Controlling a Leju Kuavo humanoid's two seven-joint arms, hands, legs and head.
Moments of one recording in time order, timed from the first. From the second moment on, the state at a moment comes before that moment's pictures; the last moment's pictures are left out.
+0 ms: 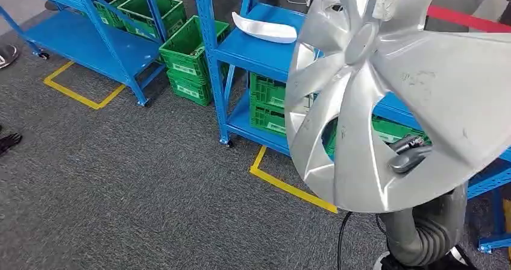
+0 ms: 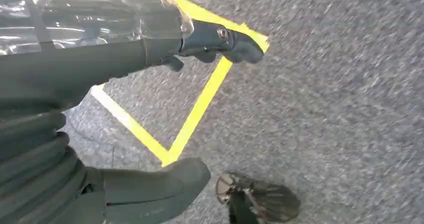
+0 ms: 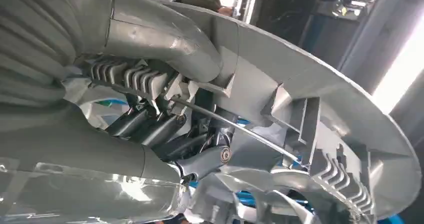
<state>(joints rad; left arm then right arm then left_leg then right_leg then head) -0.17 -0.09 1.52 -0.09 -1.57 0.01 -0.24 0.02 -0.32 0.48 -2.29 -0.01 -0.50 -0.23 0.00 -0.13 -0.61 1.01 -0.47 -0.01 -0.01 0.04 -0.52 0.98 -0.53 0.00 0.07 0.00</state>
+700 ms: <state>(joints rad) -0.18 -0.09 1.52 -0.09 -1.57 0.01 -0.18 0.01 -0.33 0.48 -2.31 0.02 -0.52 -0.16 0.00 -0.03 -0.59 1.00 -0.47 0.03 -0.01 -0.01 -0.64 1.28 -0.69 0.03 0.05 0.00</state>
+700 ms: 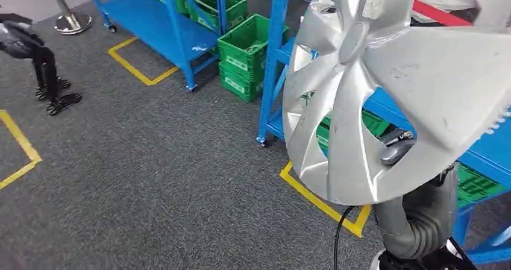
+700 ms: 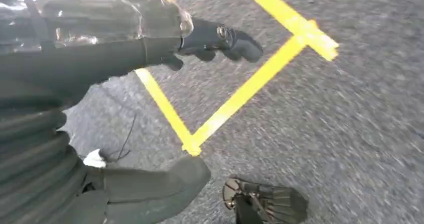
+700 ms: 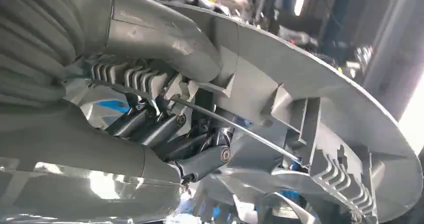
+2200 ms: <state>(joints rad) -0.18 -0.02 1.53 -0.09 -1.51 0.03 -0.20 -0.02 -0.26 0.59 -2.19 -0.10 -0.44 -0.35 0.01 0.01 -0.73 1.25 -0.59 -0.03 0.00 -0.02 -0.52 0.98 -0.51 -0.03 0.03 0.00</state>
